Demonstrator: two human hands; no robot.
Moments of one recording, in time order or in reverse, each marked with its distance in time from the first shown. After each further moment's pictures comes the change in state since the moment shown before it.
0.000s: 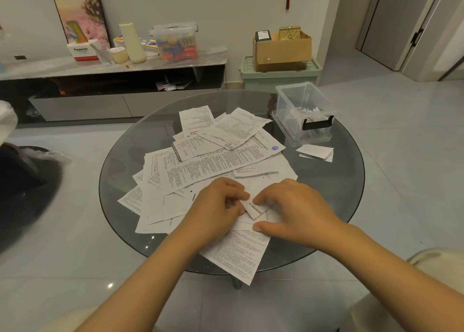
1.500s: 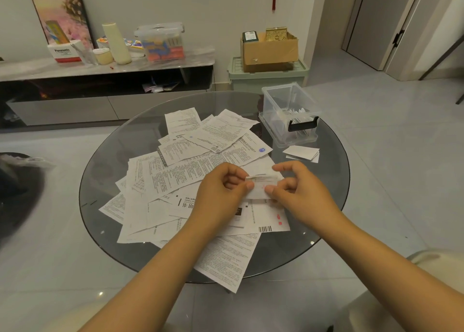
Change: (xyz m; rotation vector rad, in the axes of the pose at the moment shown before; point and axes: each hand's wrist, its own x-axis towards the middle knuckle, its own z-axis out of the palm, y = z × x) left_hand 0.026 0.028 0.020 -0.467 0.182 -0.080; right_hand -0.003 0.016 -0.011 0.803 0.221 0.446
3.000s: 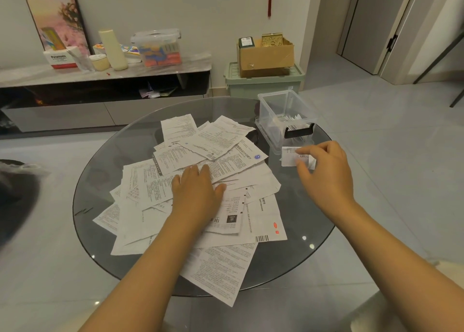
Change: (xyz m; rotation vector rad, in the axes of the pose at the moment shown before) left_hand 0.037 -0.022 -0.022 1.023 -0.016 -0.040; right_hand 0.049 0.026 -0.032 -0.486 0.508 -0.178
